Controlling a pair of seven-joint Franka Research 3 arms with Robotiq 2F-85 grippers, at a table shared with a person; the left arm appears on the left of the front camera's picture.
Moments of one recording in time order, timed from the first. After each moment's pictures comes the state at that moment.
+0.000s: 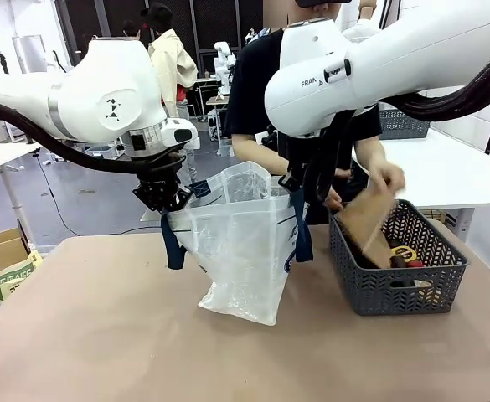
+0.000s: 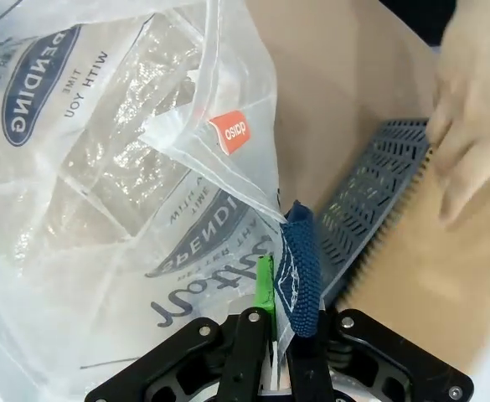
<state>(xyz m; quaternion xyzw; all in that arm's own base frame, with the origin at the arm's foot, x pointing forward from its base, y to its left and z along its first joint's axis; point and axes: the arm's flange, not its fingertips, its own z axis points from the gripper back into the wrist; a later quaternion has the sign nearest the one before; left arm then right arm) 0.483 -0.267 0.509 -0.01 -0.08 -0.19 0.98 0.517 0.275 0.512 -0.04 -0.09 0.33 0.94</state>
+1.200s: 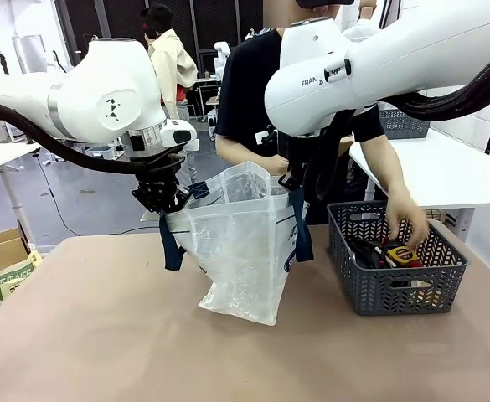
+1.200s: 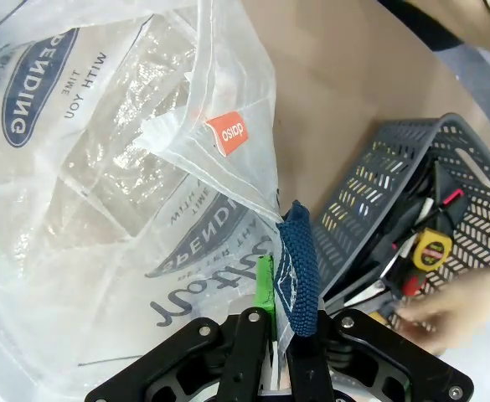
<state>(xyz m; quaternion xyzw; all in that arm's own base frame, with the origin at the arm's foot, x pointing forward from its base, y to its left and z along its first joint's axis) 0.483 -0.265 0.508 -0.01 -0.08 -0.19 0.98 0.517 0.275 0.513 -0.04 -0.09 0.33 0.94</state>
